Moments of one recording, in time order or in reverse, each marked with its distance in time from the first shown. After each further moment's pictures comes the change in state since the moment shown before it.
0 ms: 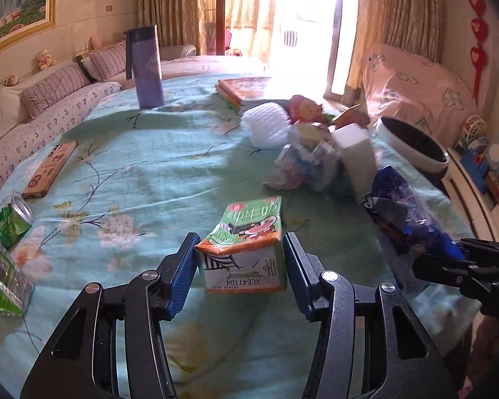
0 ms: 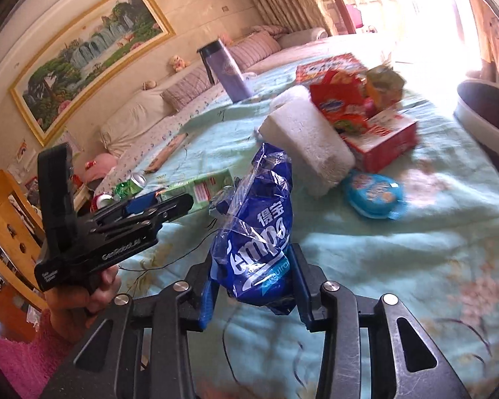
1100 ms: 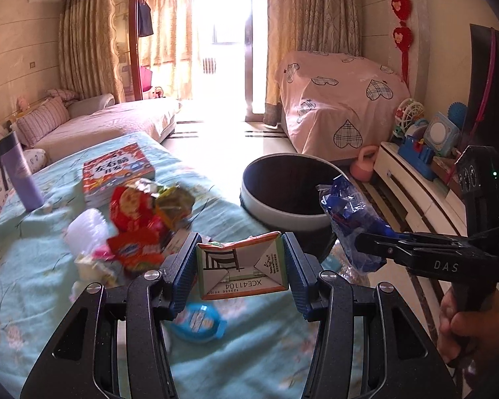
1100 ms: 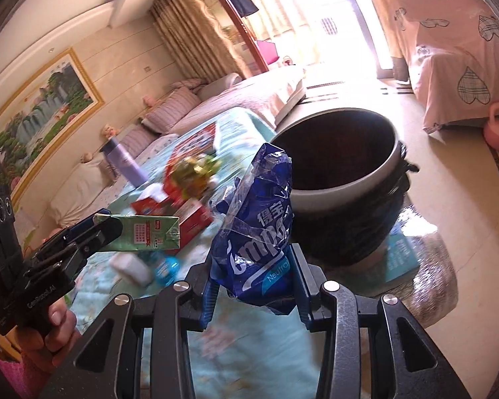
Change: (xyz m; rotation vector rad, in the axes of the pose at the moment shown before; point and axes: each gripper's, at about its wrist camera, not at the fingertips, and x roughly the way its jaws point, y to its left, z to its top) left arm 0.027 -0.213 0.093 0.225 -0.111 -0.220; right arm -0.113 -0.168 0.035 0.219 -0.191 -0.232
